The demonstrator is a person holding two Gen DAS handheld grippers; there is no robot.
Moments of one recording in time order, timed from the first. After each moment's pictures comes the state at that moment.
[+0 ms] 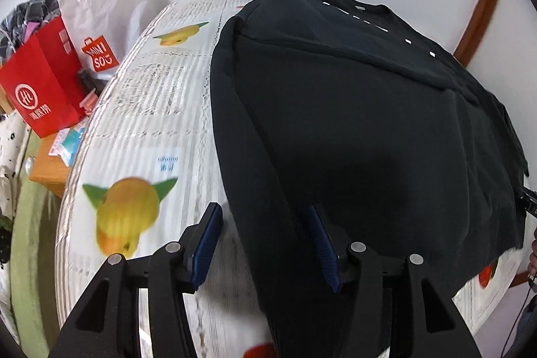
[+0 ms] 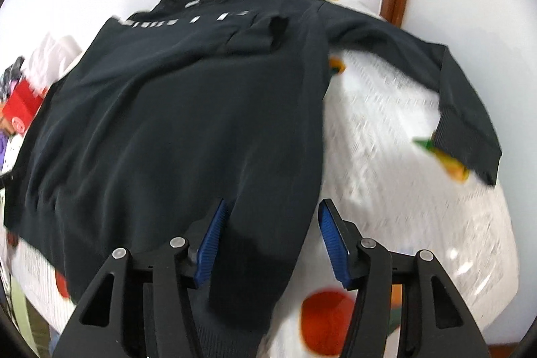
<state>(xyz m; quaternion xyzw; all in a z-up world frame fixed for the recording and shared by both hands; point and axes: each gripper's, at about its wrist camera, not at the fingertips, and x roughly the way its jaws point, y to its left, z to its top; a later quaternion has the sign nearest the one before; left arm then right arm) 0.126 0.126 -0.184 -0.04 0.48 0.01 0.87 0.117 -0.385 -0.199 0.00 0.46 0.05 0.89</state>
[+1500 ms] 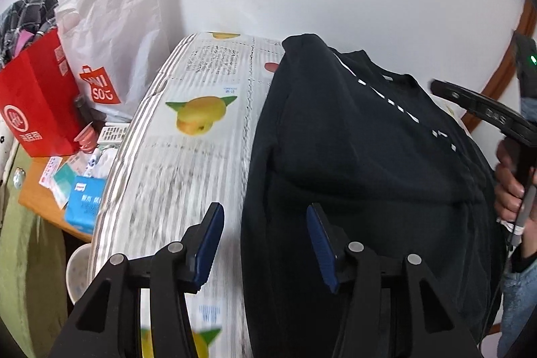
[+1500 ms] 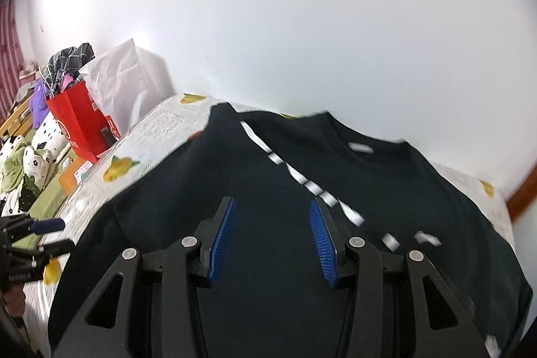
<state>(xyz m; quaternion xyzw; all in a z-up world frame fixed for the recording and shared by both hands) 0.236 0.184 -0.138 -0.12 0.45 0.02 0.89 0.339 -0.090 -0.074 -0.11 0.35 0.22 0.90</state>
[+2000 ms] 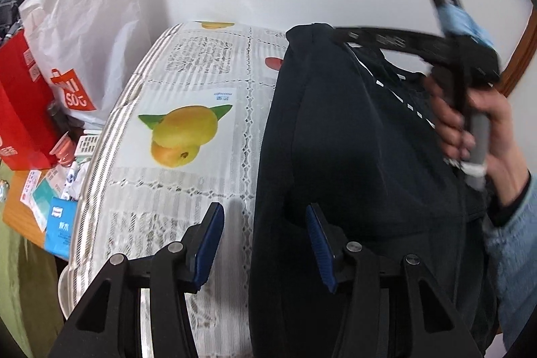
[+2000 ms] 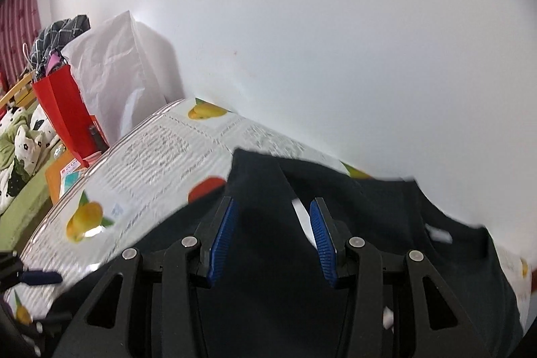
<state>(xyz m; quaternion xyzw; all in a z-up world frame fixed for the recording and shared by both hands) 0.290 0.195 -0.166 -0.12 0.46 0.00 0.88 0.458 0.040 -0.116 -0.17 0.35 0.27 0.88</state>
